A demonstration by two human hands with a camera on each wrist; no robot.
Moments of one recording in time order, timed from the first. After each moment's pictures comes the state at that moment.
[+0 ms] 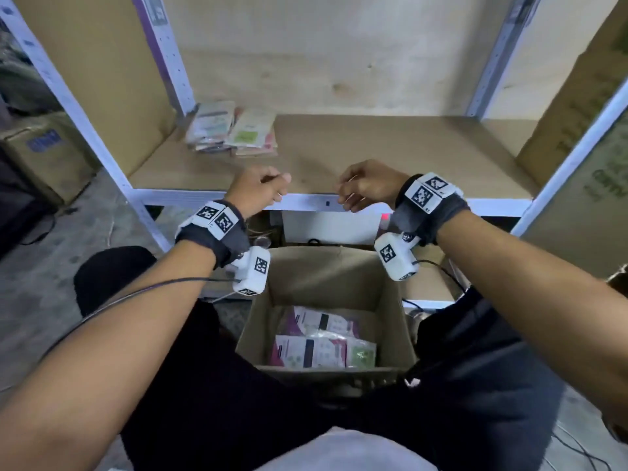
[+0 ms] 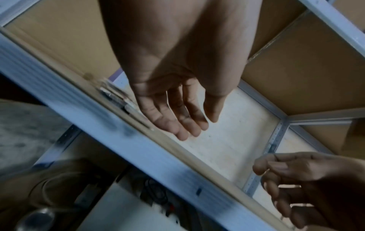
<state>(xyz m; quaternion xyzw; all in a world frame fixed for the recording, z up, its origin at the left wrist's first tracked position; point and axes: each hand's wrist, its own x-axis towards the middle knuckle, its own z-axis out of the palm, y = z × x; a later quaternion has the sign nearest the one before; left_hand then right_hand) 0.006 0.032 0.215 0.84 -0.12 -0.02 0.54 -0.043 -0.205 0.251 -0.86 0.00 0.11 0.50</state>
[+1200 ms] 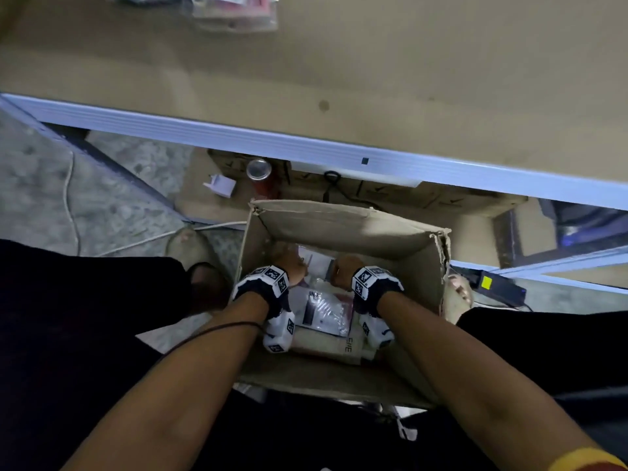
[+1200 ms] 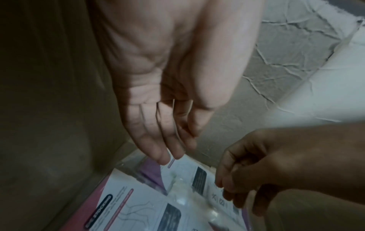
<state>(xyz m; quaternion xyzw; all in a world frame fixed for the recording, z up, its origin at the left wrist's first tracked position) 0.004 -0.007 -0.085 0.89 0.08 -0.39 0.22 -0.013 -0.166 -0.090 -0.89 0.01 0.42 0.19</state>
